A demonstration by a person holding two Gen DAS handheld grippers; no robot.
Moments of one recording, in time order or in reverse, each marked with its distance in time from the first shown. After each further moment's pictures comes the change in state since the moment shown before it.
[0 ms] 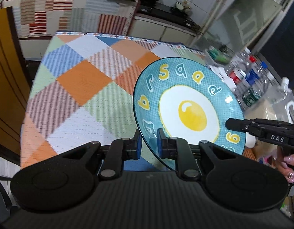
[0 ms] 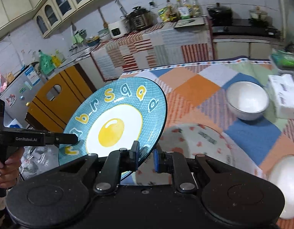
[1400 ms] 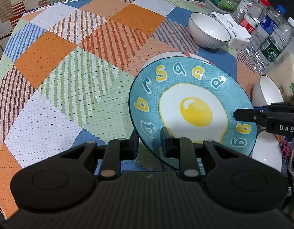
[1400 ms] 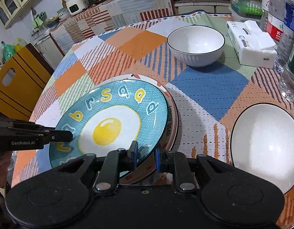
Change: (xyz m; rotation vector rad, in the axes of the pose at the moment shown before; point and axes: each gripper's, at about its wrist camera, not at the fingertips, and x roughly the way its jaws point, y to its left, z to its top) left arm 0.129 -0.046 -0.019 0.124 0.221 0.075; right arm 0.045 -0.085 -0.044 0.106 0.191 -0.178
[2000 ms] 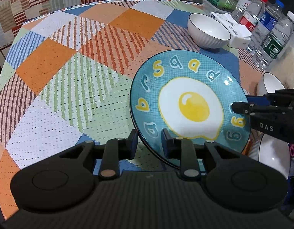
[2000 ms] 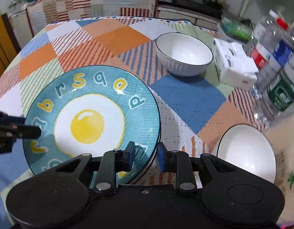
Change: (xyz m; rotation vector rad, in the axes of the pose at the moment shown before) left arm 0.004 -0.009 -0.007 0.041 -0.043 0.044; right arm 0.020 0.036 0.004 -0.155 0.006 -0.334
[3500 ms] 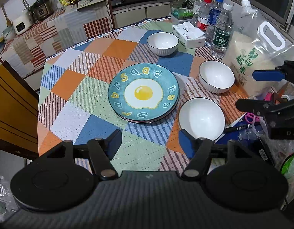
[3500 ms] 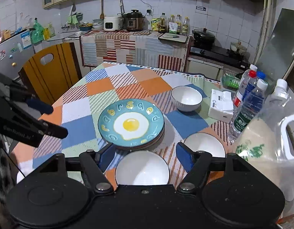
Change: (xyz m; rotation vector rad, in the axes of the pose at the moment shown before) left arm -0.188 -0.156 -0.067 0.155 -0.074 0.168; right arm -0.221 -0.056 -0.093 -0.150 -0.286 0.217
